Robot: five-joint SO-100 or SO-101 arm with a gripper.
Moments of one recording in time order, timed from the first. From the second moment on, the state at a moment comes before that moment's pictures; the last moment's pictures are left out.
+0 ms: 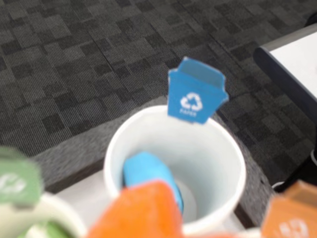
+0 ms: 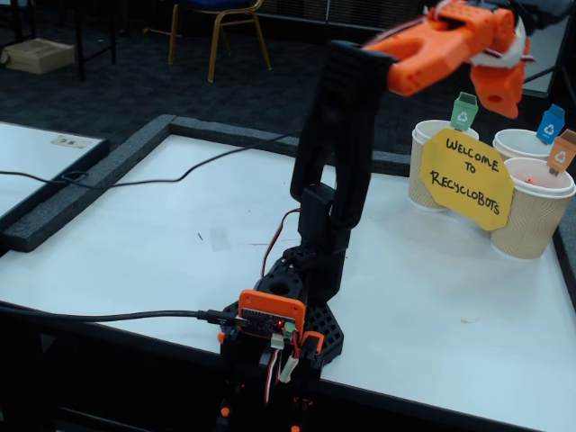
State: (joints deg) arm 32.0 87.4 73.2 59.1 -22.9
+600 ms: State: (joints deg) arm 9.9 144.1 117.0 63.0 -22.9
